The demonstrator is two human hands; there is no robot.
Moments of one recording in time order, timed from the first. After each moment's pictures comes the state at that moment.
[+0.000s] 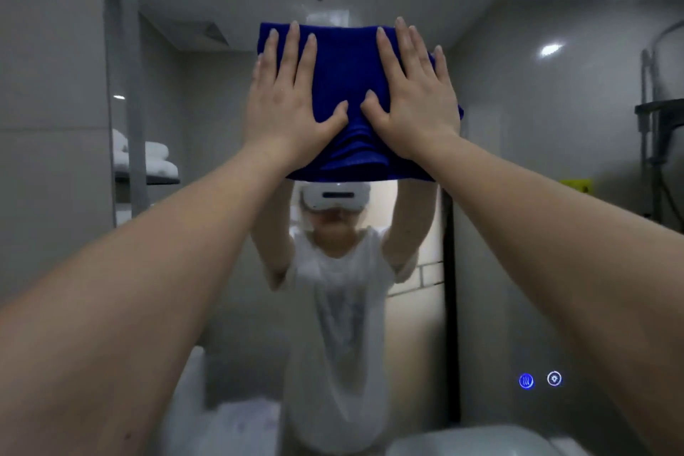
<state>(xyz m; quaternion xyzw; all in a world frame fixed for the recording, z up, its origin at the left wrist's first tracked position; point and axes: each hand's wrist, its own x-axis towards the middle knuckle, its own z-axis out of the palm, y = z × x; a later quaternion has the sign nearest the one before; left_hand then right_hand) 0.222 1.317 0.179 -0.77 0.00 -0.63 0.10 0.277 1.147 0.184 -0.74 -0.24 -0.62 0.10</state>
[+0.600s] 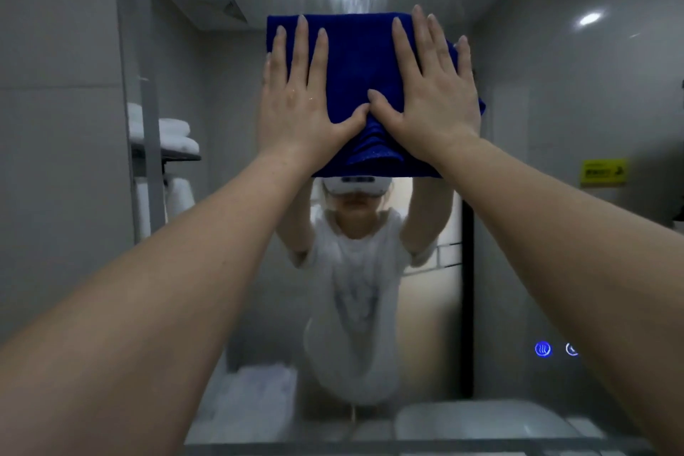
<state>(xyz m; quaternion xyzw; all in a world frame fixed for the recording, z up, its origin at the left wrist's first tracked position) 0.222 1.313 0.128 -0.78 -0.04 -0.62 0.11 0.276 1.146 0.137 -0.76 -0.23 -0.61 0.07</state>
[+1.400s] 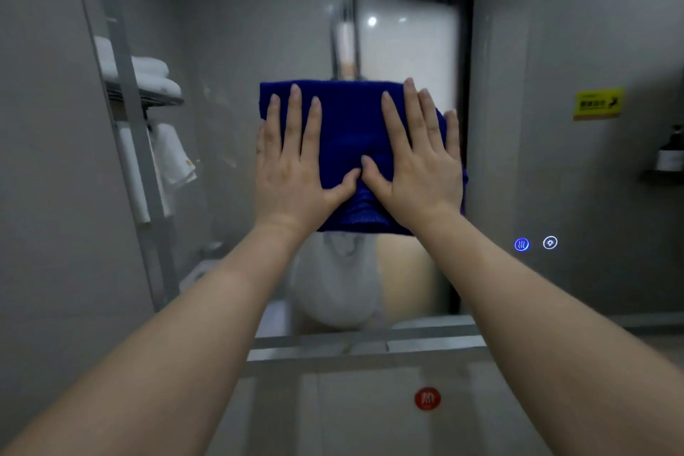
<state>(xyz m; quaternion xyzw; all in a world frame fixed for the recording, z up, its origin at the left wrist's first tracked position) 0.222 1.316 -0.047 -0.79 0.00 -0.61 0.08 0.274 1.153 -0.050 -0.75 -0.23 -0.61 0.14</state>
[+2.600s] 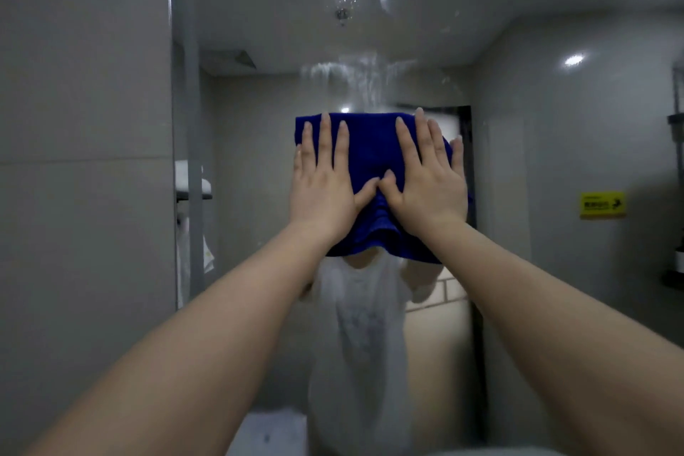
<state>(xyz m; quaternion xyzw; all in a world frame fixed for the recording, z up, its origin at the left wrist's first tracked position) 0.207 1.307 0.122 -0.84 -0.04 -0.54 0.06 0.269 1.169 0.115 -0.77 -0.20 -0.59 0.15</state>
